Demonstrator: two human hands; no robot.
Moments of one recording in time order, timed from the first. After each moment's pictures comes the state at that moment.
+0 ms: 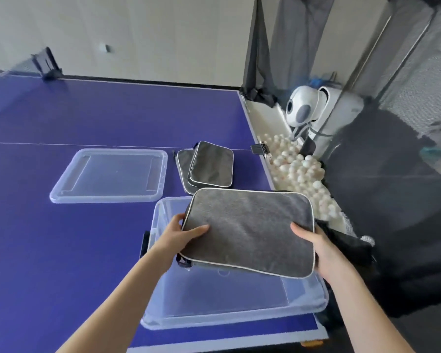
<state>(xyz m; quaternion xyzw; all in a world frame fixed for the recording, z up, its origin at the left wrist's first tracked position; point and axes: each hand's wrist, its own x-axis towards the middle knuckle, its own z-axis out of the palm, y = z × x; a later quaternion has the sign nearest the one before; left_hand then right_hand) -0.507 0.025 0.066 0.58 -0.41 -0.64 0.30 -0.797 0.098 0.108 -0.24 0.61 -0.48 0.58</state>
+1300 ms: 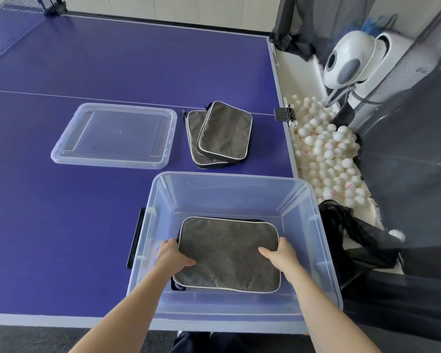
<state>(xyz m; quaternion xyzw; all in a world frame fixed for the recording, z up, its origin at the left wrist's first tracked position) -0.508 0.030 -0.068 0.76 -0.49 -0.44 -0.03 -0.788 0.049 -0.078 -0.38 0.82 -0.09 0.42</state>
